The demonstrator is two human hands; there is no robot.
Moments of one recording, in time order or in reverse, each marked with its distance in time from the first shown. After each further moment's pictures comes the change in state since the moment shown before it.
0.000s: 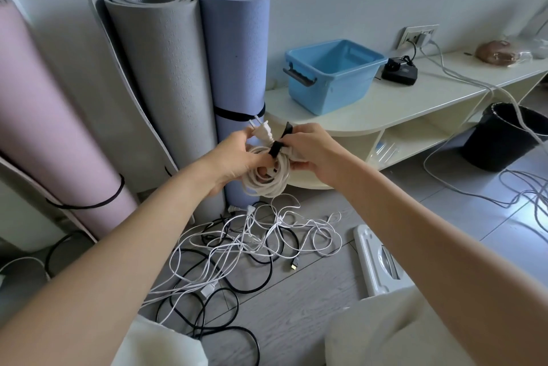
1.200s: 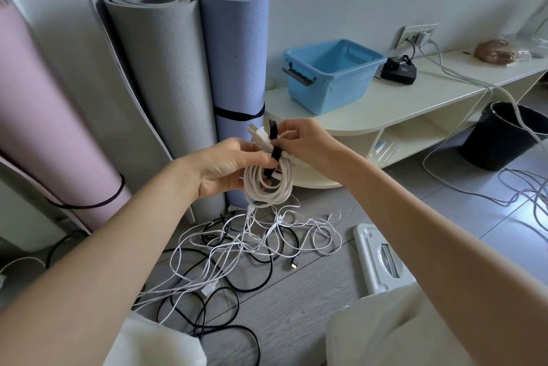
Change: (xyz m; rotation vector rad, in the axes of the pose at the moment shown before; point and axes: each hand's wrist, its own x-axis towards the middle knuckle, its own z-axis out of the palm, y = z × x) left_hand -0.012 0.005 -0.010 -0.227 -0.231 -0.208; right_hand 0.002 0.000 -0.007 -0.292 -0.086 -0.272
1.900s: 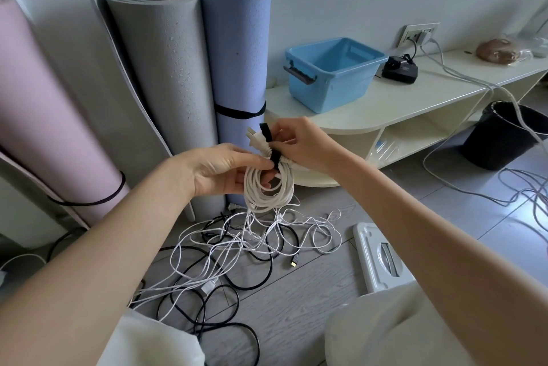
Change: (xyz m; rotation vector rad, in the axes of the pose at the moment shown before) left_hand -0.002 -0.002 -0.008 -0.070 -0.029 -0.124; right_hand 0.001 0.001 0.003 -0.219 -0.019 -0.199
